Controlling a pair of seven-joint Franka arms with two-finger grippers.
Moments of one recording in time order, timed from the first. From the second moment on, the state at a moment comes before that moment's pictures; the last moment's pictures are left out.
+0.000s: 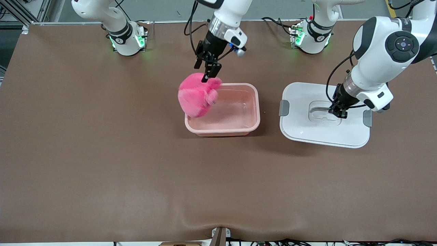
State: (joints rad) left arm 0.00 -0.03 -0.22 -2.02 0.01 2.00 -1.60; right arm 1.09 0.32 0.00 -1.48 -0.54 1.56 -0.79
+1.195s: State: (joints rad) left arm 0.00 -0.04 -0.22 -2.03 0.00 2.00 -1.59; right arm 0.47 0.31 -0.05 -1.45 -0.31 1.55 -0.79
